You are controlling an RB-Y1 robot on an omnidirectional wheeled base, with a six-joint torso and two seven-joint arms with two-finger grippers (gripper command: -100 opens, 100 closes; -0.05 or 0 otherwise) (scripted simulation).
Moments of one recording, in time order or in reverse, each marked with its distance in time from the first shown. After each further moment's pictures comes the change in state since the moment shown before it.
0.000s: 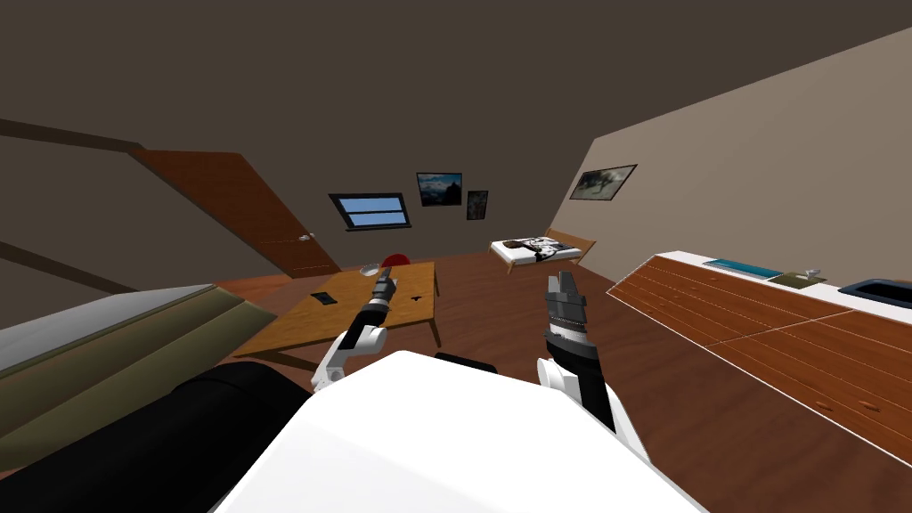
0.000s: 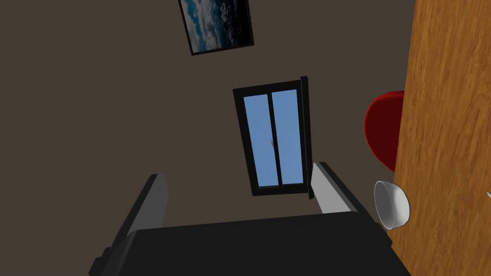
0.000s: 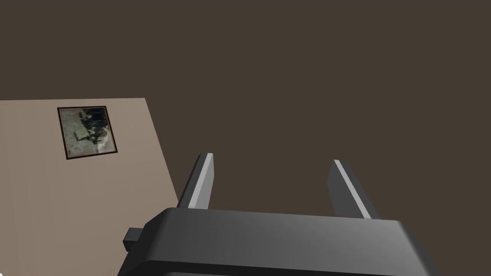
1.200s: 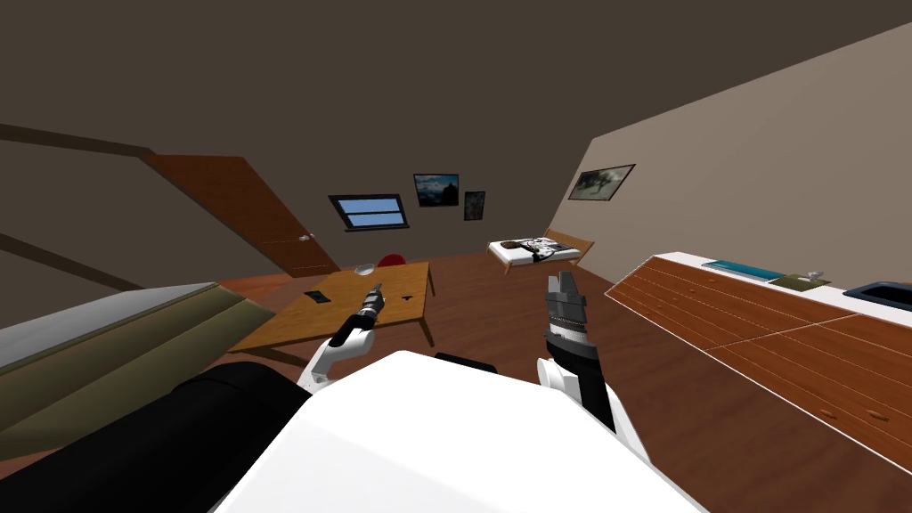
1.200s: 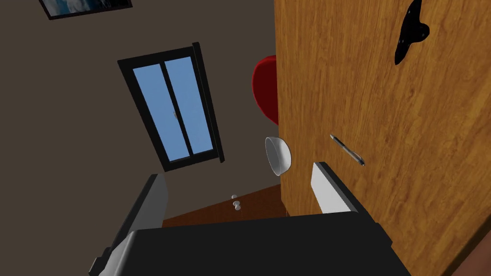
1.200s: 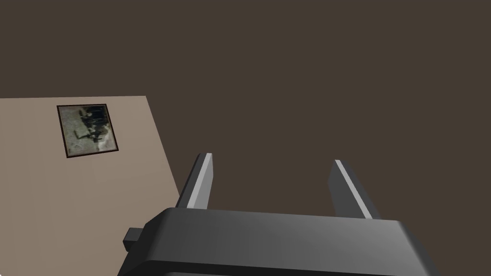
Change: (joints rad) left arm -0.009 0.041 0.141 0.165 0.068 0.280 0.047; right arm 0.000 0.000 0.000 0.000 0.000 0.000 0.000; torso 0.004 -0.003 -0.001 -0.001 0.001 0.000
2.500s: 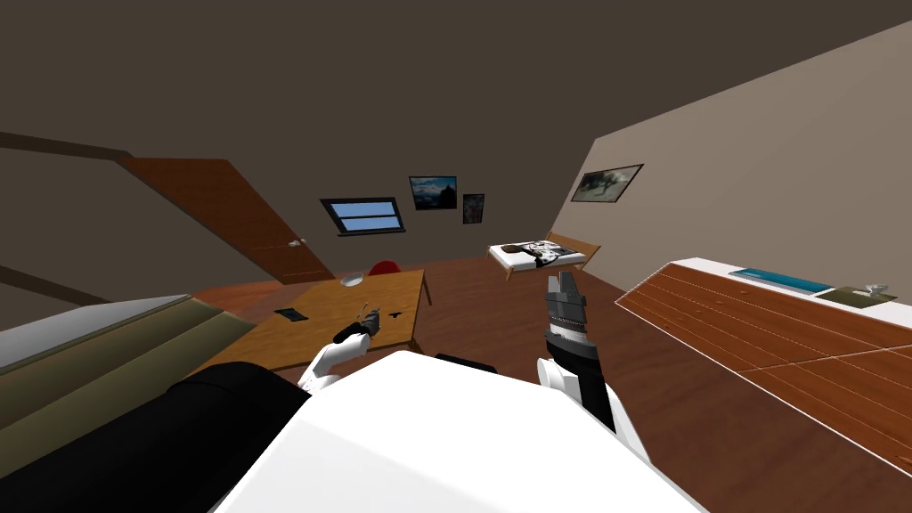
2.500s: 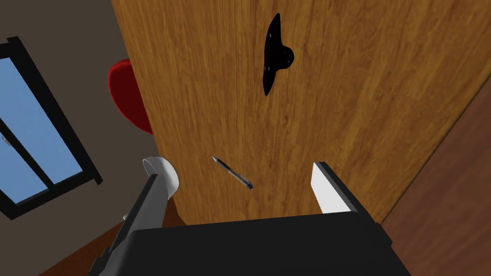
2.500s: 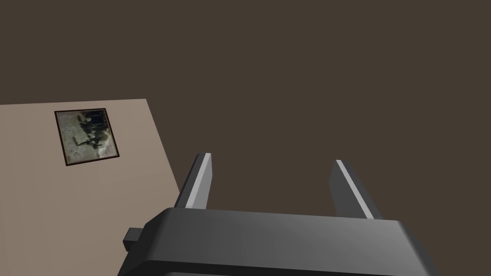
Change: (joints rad) left arm -0.069 0.082 0.035 0.336 0.096 0.288 -0.036; right arm 0.000 0.000 0.000 0.000 0.000 0.000 0.000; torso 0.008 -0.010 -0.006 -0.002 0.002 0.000
